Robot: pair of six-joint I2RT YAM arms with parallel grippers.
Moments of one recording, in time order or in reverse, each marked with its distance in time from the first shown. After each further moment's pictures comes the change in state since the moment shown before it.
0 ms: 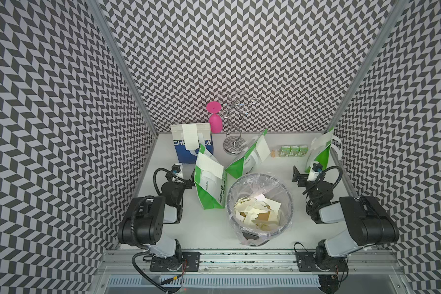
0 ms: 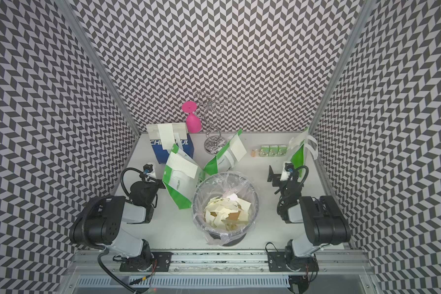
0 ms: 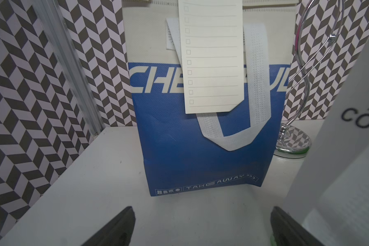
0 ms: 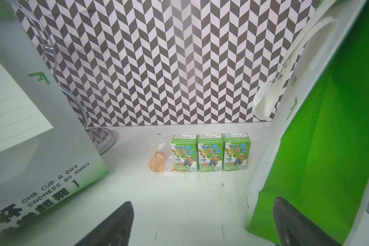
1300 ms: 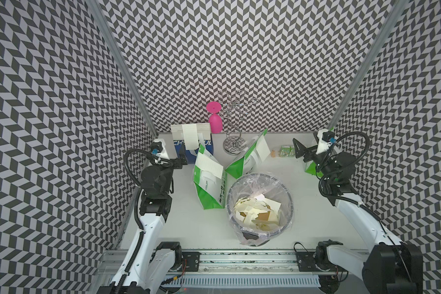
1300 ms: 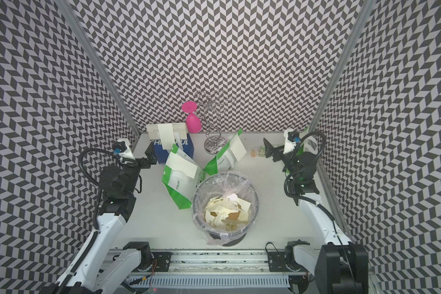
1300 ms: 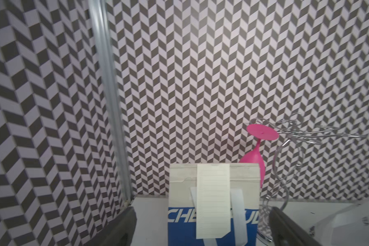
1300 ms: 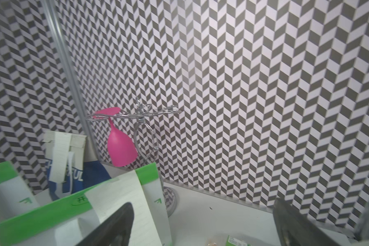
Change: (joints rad) left arm -0.058 -0.682 0.513 -0.968 -0.075 -0.054; right arm 0.001 -0.419 0.566 -0.819 -0.393 0.018
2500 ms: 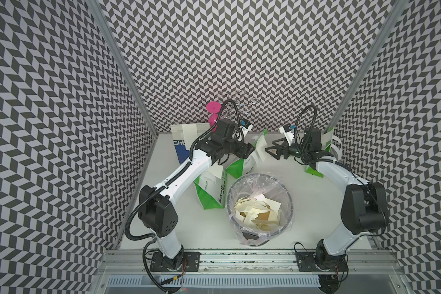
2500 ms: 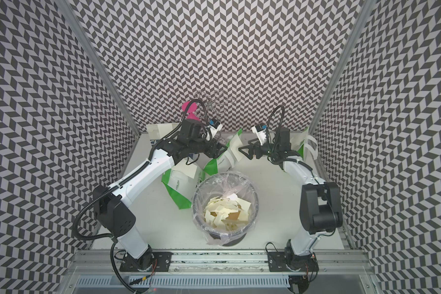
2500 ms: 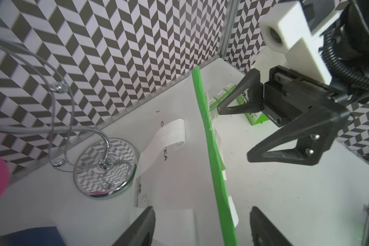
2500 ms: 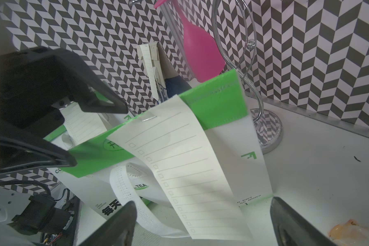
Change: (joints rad) left arm -0.565 0.855 0.936 -0.834 0.202 0.101; right arm 0.085 0.565 0.455 -0.492 -0.532 -0.067
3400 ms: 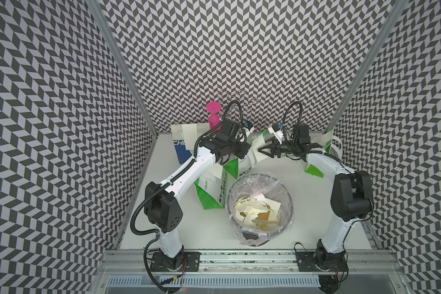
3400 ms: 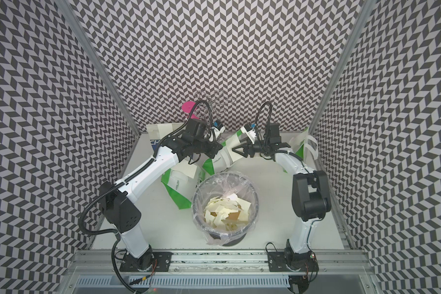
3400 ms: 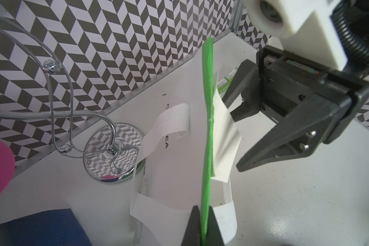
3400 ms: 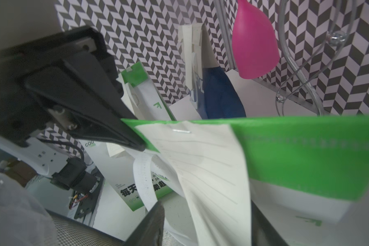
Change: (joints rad) left arm -0.010 0.055 0.076 -0.103 -0.072 0.032; right arm 0.065 0.146 0.182 -0.147 -0.181 -0.175
